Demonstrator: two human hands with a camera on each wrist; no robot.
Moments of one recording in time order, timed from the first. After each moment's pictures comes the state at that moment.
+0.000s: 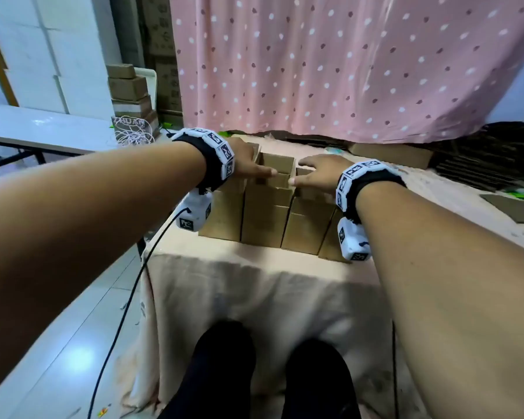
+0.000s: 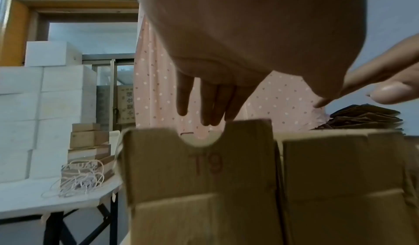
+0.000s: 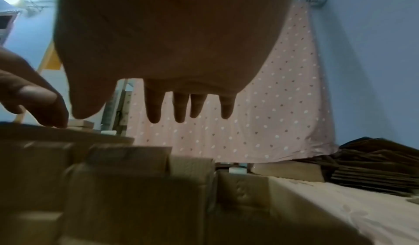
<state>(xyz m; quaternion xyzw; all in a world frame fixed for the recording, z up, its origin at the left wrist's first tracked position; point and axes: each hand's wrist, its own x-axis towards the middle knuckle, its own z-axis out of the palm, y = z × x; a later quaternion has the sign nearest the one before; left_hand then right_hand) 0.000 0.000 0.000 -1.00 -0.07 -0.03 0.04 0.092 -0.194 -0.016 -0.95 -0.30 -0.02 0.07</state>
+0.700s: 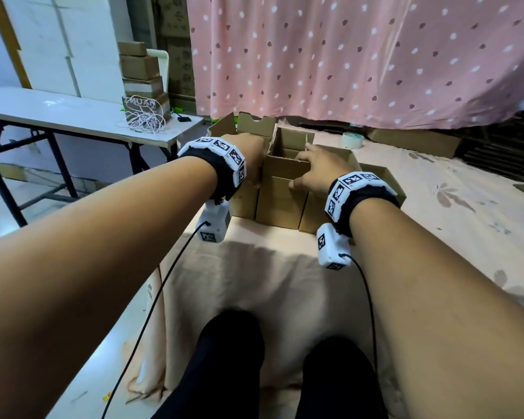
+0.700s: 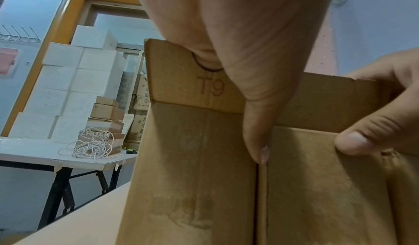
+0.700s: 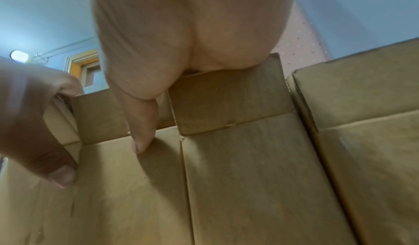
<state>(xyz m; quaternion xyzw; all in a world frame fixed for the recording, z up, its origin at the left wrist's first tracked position) 0.005 0.016 -0.064 -0.99 -0.08 -0.07 -0.01 0.080 -0.155 -0.083 -0.95 -0.29 -0.06 0.12</state>
